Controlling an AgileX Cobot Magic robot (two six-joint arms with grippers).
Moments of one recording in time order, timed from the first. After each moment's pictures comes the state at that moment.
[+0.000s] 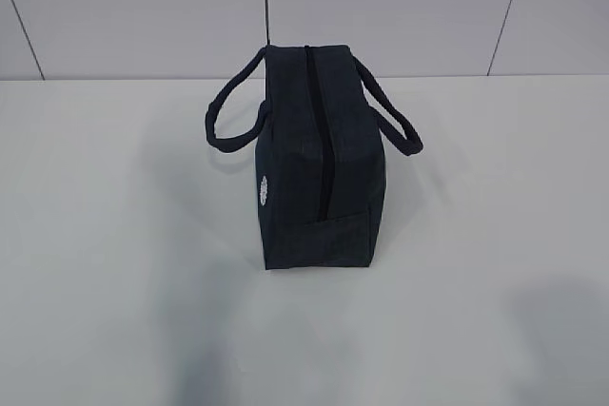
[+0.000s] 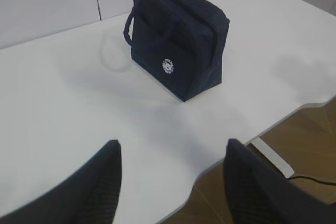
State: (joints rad) left arm -0.47 0.19 -0.81 -0.16 1.13 0.07; right arm 0.05 0.08 -0.83 0.25 1.28 -0.27
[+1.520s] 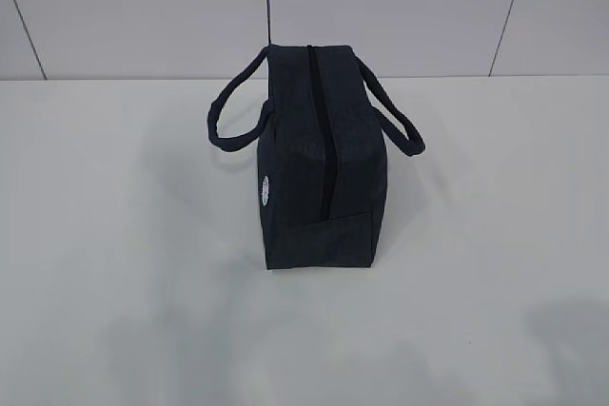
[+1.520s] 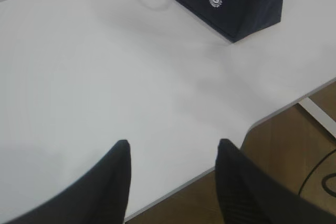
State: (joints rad) left arm -0.44 0.01 -0.52 -0.02 1.11 0.07; right arm 0.05 -0.02 -0.50 0.16 1.16 -0.20
